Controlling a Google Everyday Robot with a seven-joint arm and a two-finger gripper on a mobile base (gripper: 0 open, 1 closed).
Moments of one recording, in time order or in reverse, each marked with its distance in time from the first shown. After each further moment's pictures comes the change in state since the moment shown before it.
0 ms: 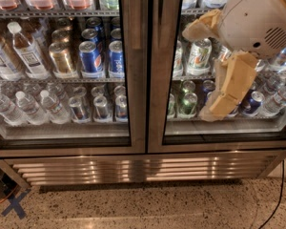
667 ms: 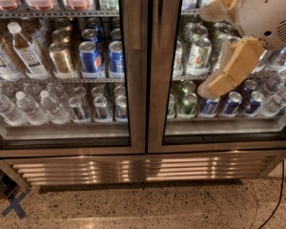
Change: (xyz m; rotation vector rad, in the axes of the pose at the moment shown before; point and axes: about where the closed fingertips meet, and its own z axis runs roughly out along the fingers) arm 0.005 -0.038 -0.021 0.177 -0.155 0.076
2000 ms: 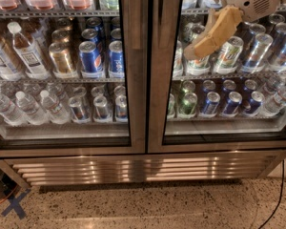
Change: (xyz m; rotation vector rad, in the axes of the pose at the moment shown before) arm -0.027 -0.070 0.017 -0.015 -0.206 -0.055
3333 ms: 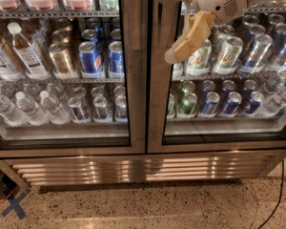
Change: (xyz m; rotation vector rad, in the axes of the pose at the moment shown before) arm -0.017 0.007 0.046 -0.151 -0.069 -0.047
